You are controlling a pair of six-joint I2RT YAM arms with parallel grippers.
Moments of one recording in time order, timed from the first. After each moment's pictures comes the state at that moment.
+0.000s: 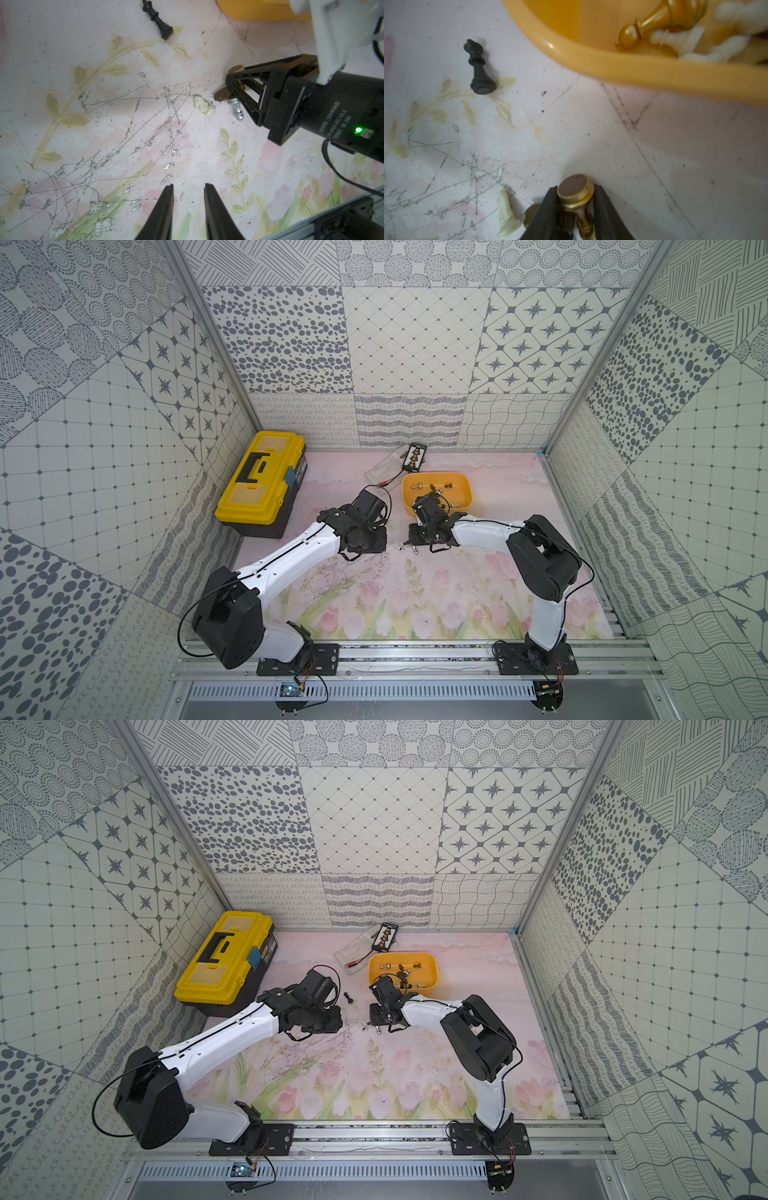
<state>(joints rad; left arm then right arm) -0.58 1.43 1.09 -0.79 0.05 -0.55 0.72 1.92 1.17 -0.25 0.03 0.54</state>
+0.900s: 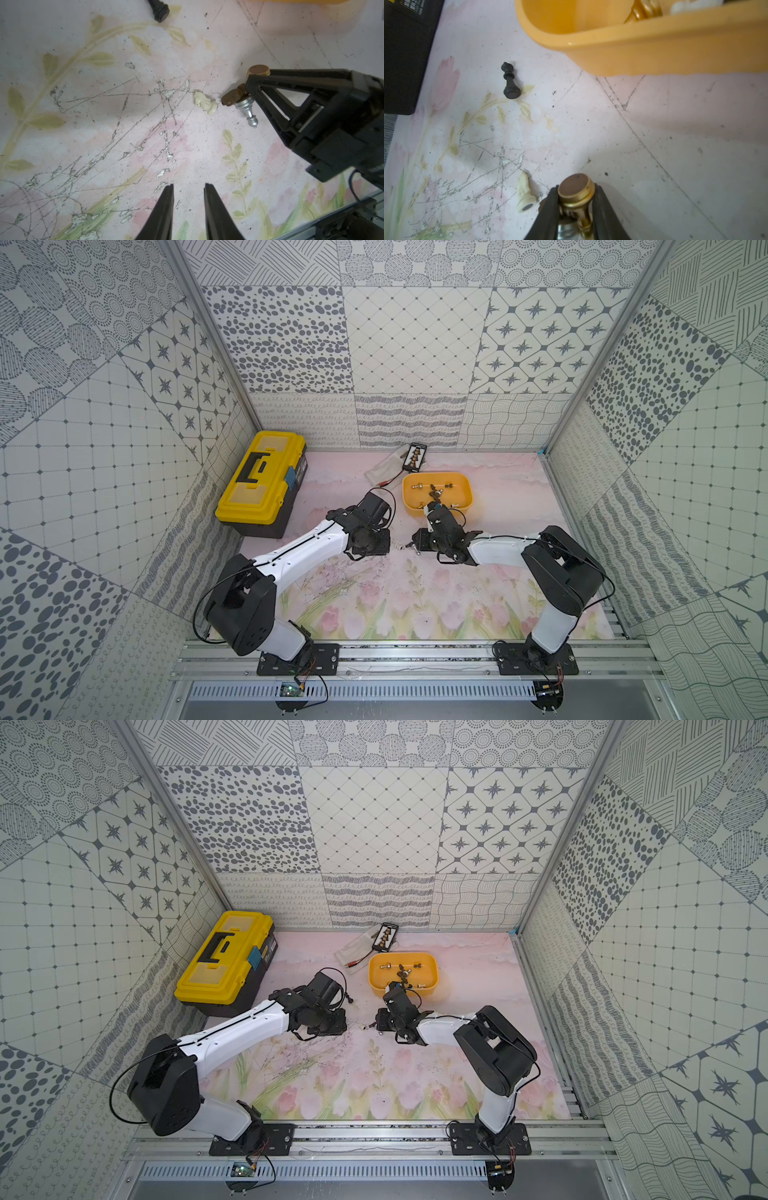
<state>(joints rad) -0.58 1.51 1.08 -0.73 0.09 -0.57 0.71 1.75 0.86 0.14 -0.01 0.64</state>
